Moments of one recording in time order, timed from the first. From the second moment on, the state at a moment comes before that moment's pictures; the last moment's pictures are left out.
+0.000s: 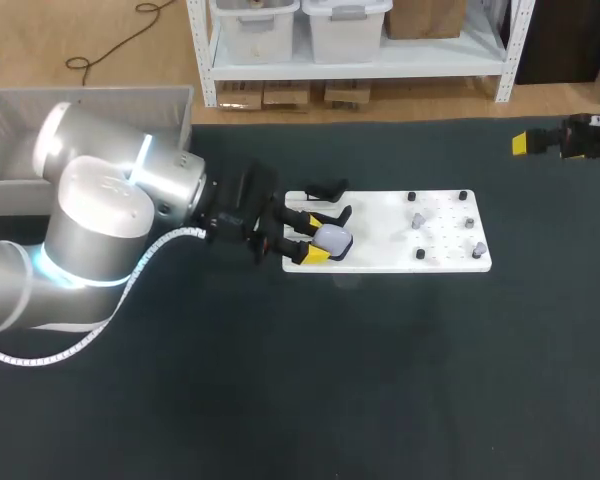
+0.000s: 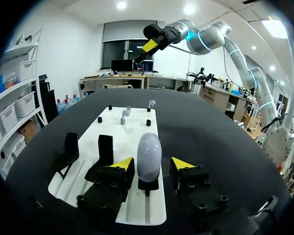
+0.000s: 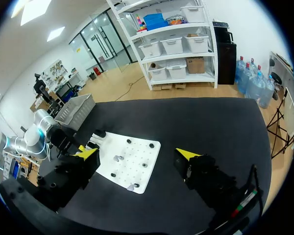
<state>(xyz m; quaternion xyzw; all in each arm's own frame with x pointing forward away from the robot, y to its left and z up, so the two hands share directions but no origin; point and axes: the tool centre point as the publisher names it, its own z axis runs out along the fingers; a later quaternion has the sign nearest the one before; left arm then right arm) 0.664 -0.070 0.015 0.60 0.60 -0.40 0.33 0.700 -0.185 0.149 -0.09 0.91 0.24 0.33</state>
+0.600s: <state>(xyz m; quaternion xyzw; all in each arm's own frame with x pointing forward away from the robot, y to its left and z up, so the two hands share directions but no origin) 0.663 -0.073 0.018 0.60 0.60 -0.40 0.34 0.700 -0.185 0.149 -0.09 0.91 0.24 0.33</state>
